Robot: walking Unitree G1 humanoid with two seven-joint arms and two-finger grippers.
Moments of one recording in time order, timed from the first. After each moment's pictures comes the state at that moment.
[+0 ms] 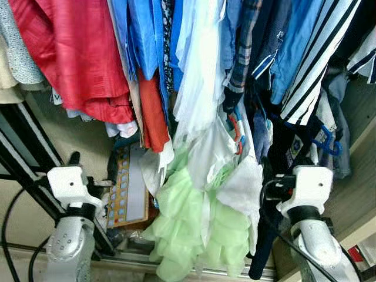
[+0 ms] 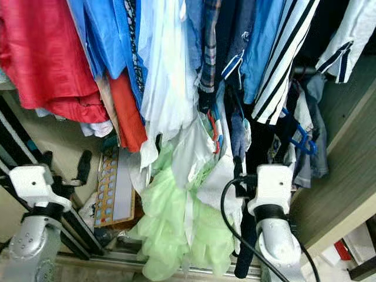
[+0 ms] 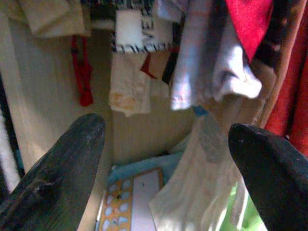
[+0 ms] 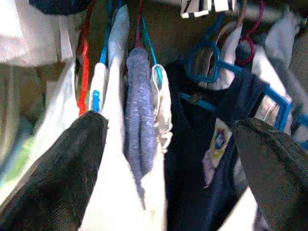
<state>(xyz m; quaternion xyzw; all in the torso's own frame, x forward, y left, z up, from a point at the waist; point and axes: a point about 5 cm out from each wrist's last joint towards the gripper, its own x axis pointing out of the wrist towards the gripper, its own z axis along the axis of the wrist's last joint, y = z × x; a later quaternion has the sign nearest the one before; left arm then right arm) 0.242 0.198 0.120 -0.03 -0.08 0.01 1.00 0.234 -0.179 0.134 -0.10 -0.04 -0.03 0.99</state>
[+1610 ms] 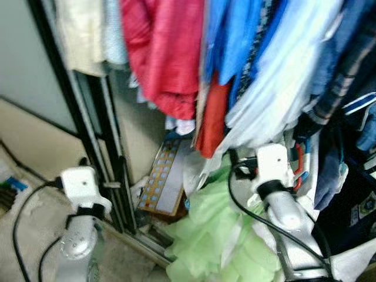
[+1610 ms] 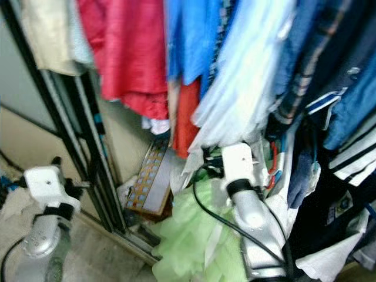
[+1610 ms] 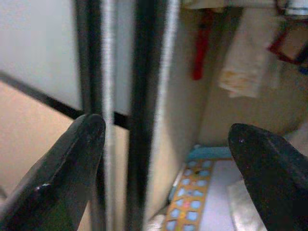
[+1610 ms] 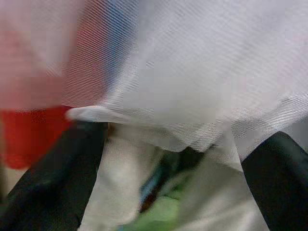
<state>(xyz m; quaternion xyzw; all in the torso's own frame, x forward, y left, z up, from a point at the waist) 0.246 0.188 0.112 -0.02 -0.05 0.04 1.00 0.283 -0.135 0.135 -0.07 -0.07 0.08 0.99</state>
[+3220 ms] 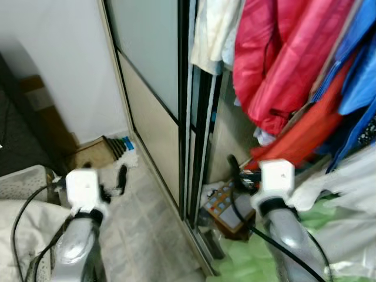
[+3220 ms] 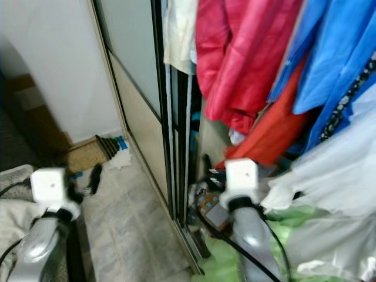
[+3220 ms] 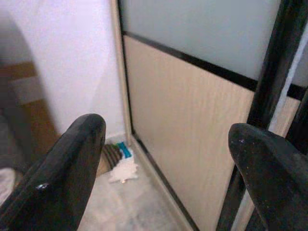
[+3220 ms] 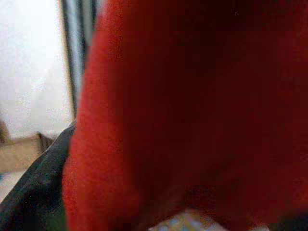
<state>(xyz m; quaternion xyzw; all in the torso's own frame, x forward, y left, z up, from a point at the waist) 0.234 0.191 0.097 0.00 0.00 0.01 1.00 0.247 -0.154 0.117 -0.05 -0.02 0.04 1.00</state>
